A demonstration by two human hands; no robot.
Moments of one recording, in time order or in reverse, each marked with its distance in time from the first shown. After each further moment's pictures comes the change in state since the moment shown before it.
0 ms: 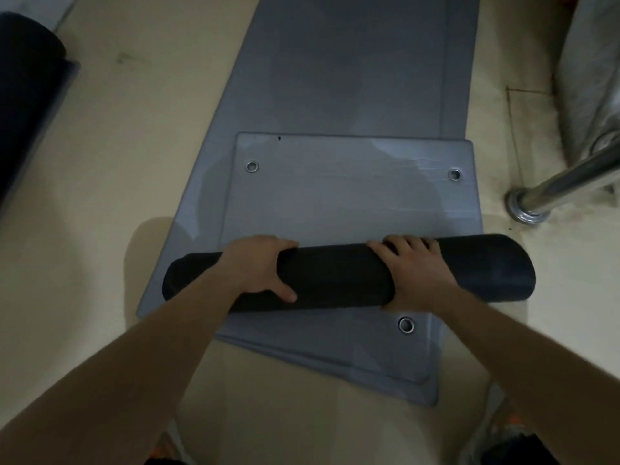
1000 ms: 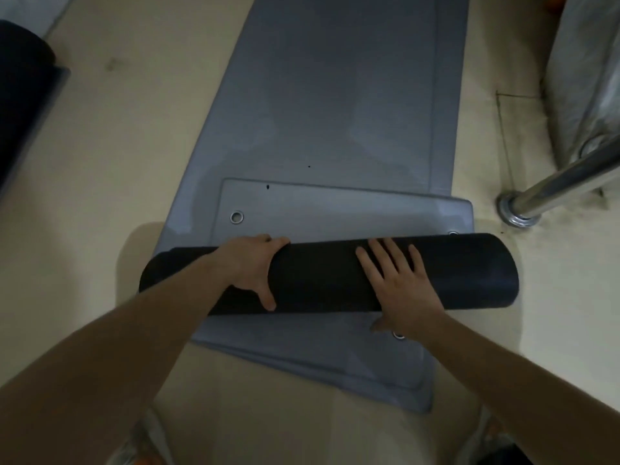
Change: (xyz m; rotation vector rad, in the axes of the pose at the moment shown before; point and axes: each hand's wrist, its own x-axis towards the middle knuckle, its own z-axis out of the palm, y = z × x) left_hand 0.023 -0.008 -0.013 0.171 -0.148 0.036; right_hand -0.010 -0.020 0.022 -0.058 0.048 0.022
